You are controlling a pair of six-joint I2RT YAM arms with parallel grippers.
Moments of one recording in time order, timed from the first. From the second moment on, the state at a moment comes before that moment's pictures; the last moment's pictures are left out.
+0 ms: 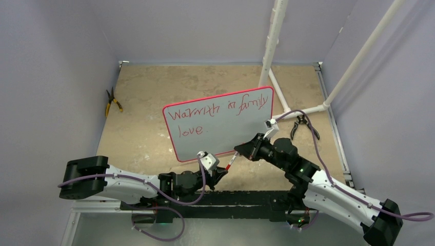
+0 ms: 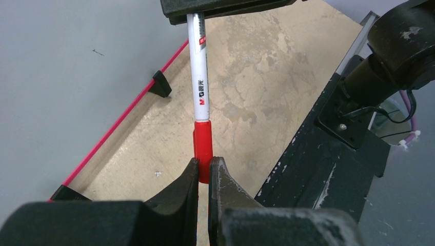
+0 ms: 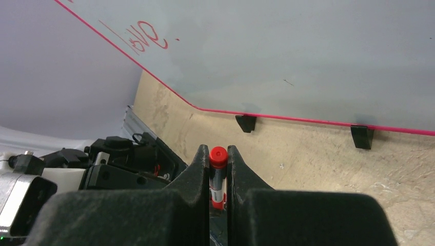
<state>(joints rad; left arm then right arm) -1.47 1.16 0.26 0.70 -0.51 -0.34 0.83 0.68 0.37 0.01 -0.02 0.91</state>
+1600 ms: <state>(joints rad) -1.32 1.05 0.18 0.86 -0.20 -0.46 0.85 0.69 0.42 -0.14 0.01 0.80</state>
